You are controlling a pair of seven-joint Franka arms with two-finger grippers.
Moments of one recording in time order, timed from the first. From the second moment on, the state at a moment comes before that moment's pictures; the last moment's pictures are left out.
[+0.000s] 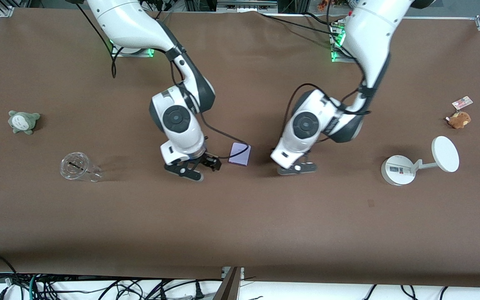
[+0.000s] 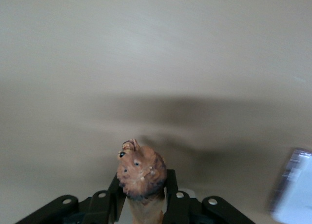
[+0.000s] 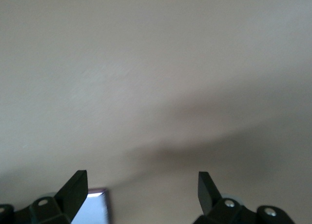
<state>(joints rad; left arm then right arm) -0.35 0.61 -0.15 -1.65 0.08 2.13 -0.66 0.64 0.71 -0.06 -1.50 0.05 2.32 0.92</state>
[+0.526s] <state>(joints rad) 0.00 0.58 -0.14 -1.67 0.18 2.04 -0.27 0.75 0.81 -0.04 -1.44 0.05 2.40 1.05</state>
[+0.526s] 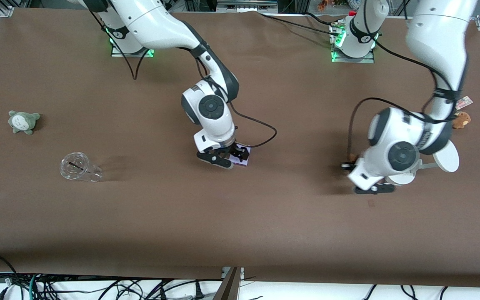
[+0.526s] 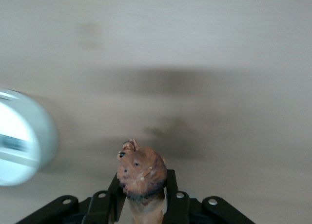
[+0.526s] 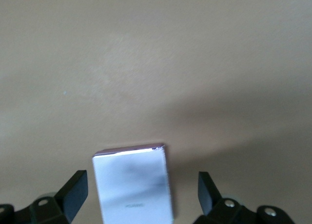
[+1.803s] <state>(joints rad) 0.09 0.56 -0.18 -1.69 0.28 2.13 -0.21 0.80 0.90 -0.04 -1.38 0.05 2.40 1.16</state>
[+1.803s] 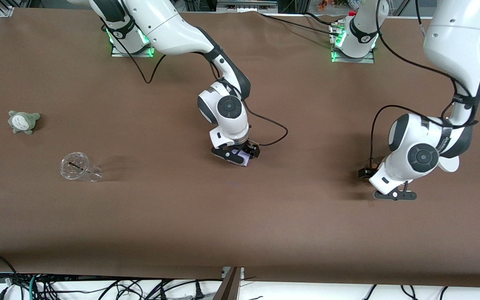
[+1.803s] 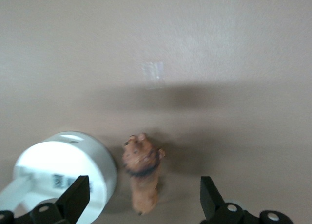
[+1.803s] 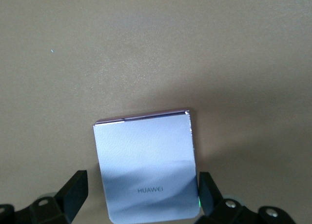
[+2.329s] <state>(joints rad) 0.09 0.31 -0.23 -1.54 0.27 1.83 -0.17 0.80 0.91 -0.04 -1.37 0.05 2.40 1.17</state>
